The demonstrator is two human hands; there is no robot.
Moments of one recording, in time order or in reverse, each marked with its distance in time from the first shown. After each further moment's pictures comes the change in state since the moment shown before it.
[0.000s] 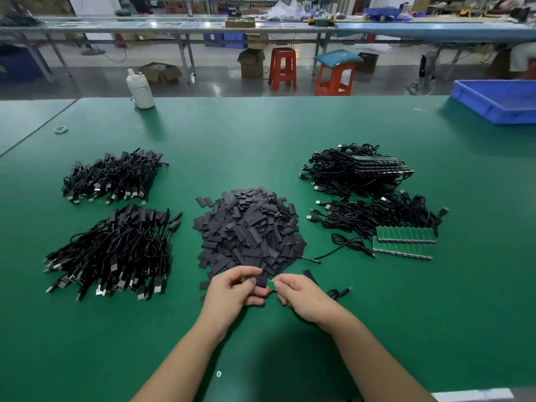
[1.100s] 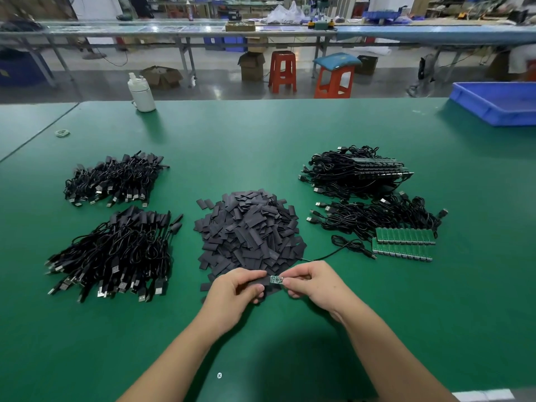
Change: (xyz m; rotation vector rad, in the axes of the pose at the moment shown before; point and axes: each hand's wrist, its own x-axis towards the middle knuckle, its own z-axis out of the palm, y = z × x) left_hand -0.007 0.016 -0.009 0.500 -0.115 0.239; right_hand -0.001 -0.007 -0.024 0.394 0.128 0.089
